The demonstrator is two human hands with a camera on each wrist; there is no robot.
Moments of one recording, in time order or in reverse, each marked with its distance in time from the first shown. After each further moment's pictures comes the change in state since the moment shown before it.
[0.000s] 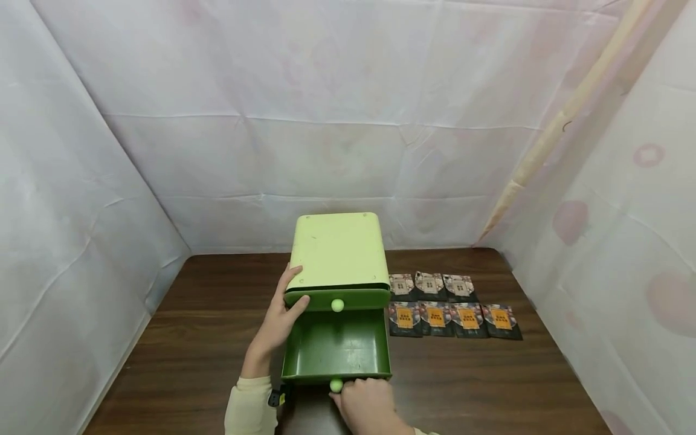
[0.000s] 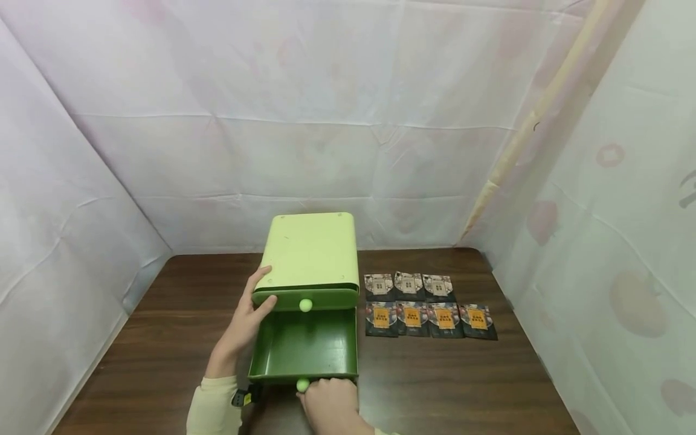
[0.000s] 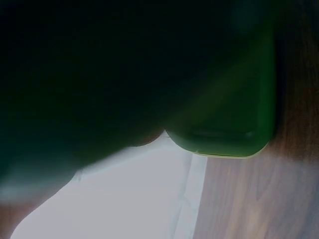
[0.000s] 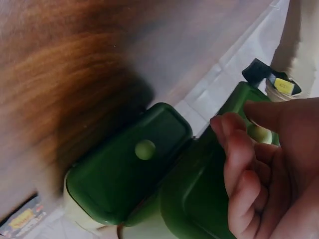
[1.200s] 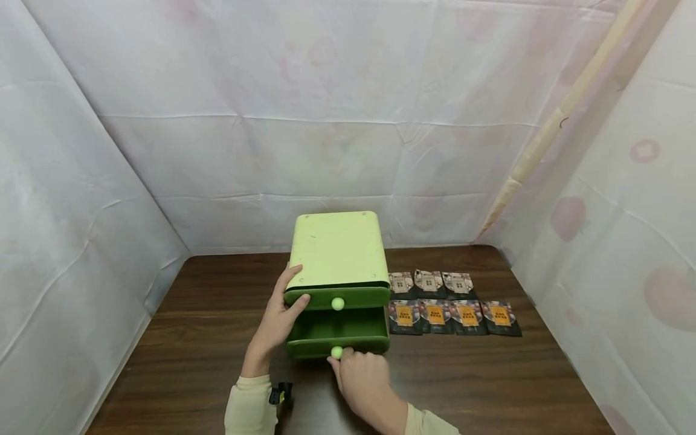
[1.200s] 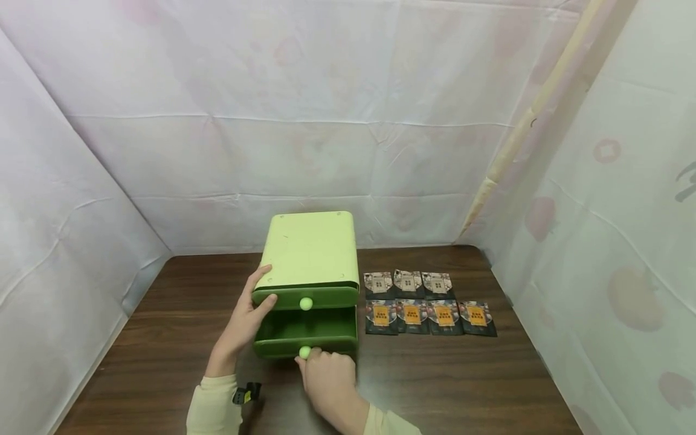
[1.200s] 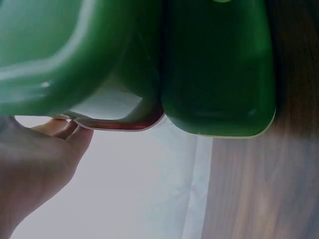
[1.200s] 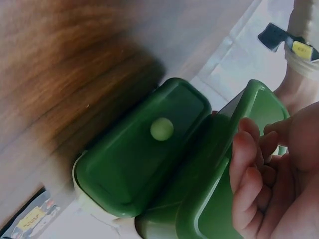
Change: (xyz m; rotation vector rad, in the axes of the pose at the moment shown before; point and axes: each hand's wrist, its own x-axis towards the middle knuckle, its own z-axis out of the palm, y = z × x) left_hand 0.001 0.004 -0.001 0.056 0.024 -0.015; right_hand 0.034 0.006 0.007 -0.062 0.335 0.103
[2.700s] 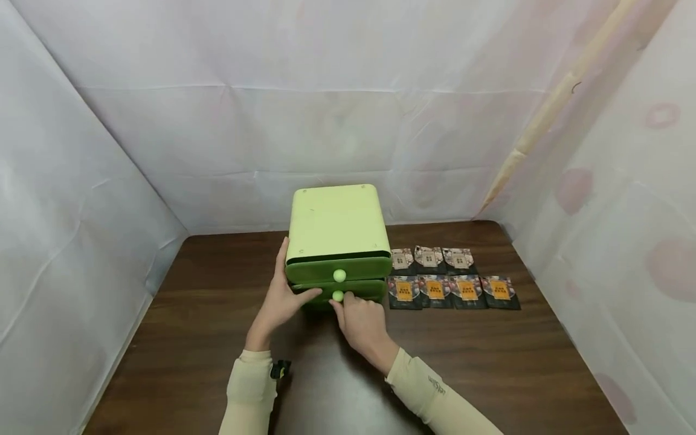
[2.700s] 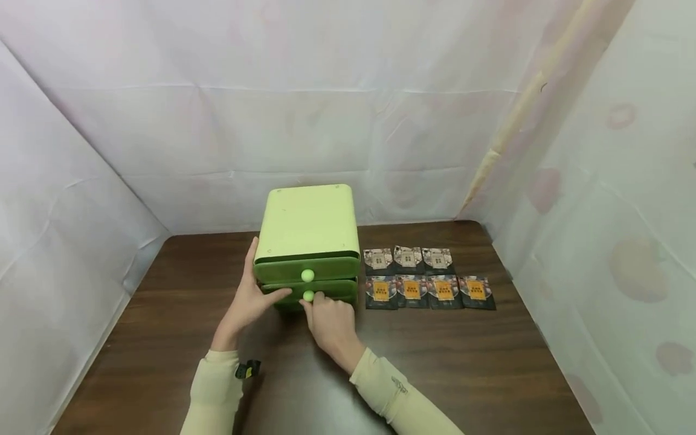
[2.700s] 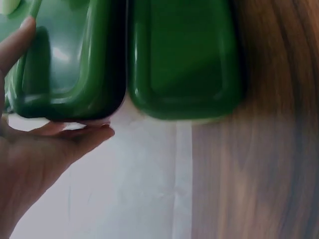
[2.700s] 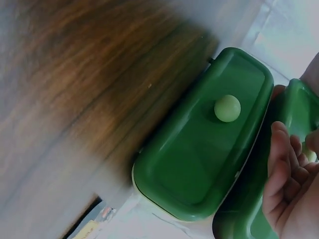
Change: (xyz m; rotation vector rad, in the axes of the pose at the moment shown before) left_hand 0.002 -0.014 0.002 0.056 0.017 0.003; right_hand 0.042 0.023 0.034 0.172 0.188 0.029
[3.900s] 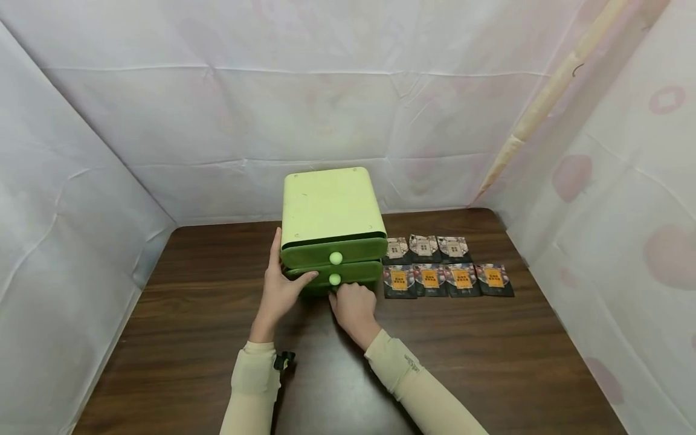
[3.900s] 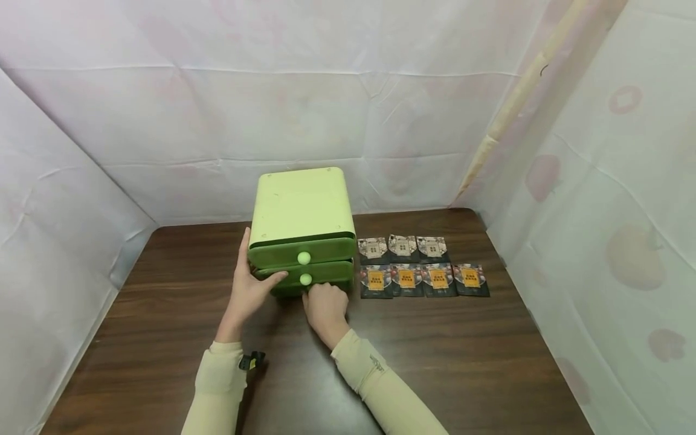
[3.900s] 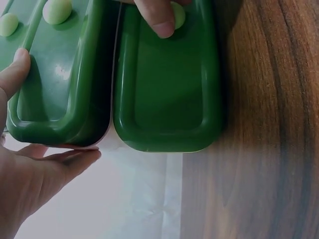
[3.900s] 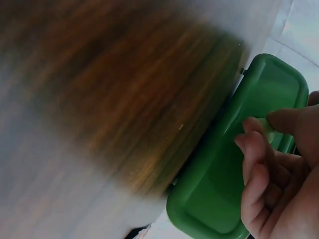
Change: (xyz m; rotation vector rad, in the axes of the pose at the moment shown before) left_hand 0.008 0.000 0.014 0.046 0.172 0.039; right_hand 0.016 0.001 0.032 -0.115 -0.304 0.239
